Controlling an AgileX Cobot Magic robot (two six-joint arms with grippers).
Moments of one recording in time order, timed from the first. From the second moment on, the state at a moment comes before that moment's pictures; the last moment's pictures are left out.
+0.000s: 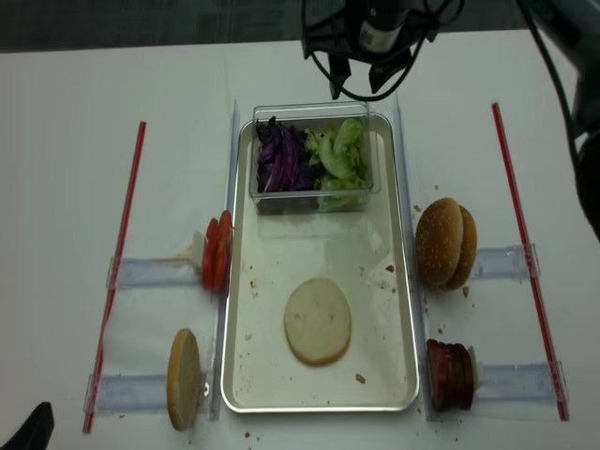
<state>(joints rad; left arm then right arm) -0.08 -0.01 -0.49 0.05 1.18 -0.07 0.46 2.10 -1.98 0.16 1.24 0.21</state>
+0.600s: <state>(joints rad) -0.08 -0.01 -0.49 0.05 1.18 -0.07 0.52 2.23 -2.02 0.14 1.24 0.26</state>
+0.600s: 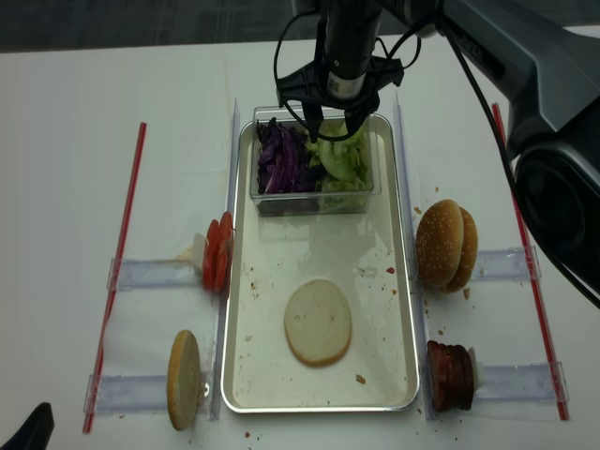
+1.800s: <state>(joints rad) -0.08 -0.01 -0.49 0.05 1.18 -0.07 0.52 2.34 -2.02 0.12 1.12 0.27</state>
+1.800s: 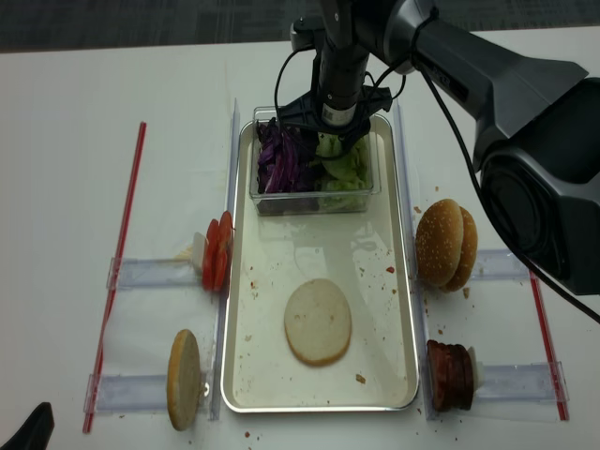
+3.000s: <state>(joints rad) -0.08 -0.01 -0.49 0.05 1.18 -0.07 0.52 2.37 -2.02 0.12 1.18 0.22</state>
